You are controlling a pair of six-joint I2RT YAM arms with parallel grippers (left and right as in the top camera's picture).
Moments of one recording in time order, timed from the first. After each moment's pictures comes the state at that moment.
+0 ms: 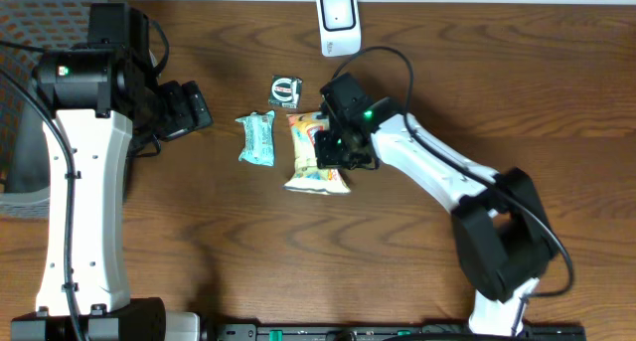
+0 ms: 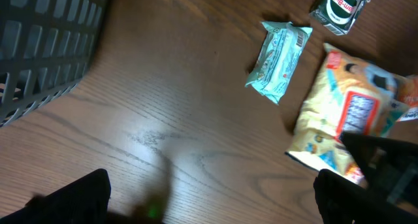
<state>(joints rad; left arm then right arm) 0.02 1.58 1.82 -1.54 0.01 -0.39 0.59 1.96 1.43 -0.72 -0.25 0.48</state>
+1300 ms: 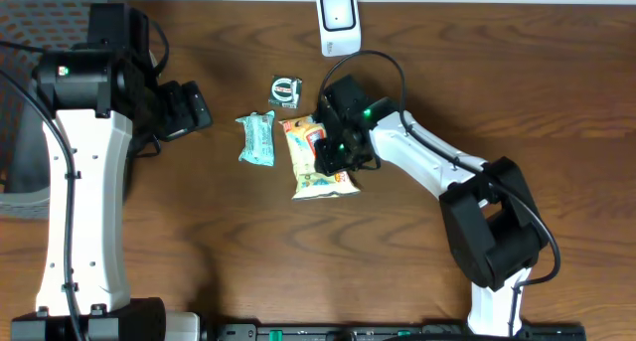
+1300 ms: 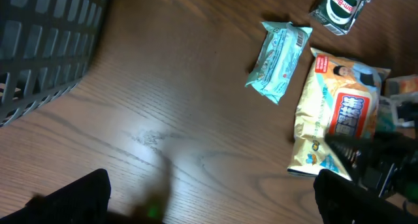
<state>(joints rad) 0.02 1.58 1.82 -1.54 0.01 -0.39 0.58 2.04 1.44 -0.71 -0.35 0.23</state>
